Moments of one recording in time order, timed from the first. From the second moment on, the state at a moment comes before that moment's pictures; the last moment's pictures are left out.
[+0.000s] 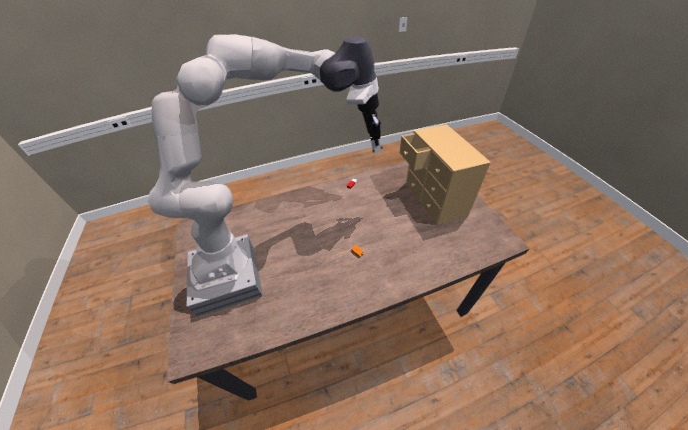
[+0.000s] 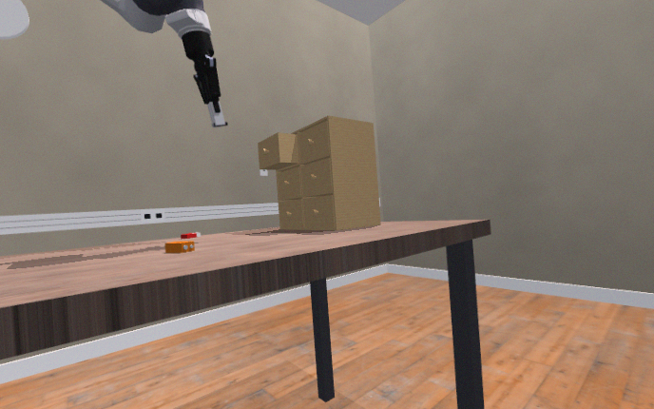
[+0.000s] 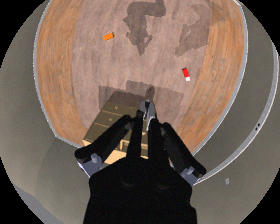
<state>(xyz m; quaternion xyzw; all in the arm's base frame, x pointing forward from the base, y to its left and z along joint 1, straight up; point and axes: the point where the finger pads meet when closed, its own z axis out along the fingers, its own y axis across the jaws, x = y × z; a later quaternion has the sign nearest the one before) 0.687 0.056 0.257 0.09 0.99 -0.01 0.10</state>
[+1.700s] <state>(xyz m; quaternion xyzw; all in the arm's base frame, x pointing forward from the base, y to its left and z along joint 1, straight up) 0.686 0.051 0.243 0.08 0.91 -0.05 0.40</state>
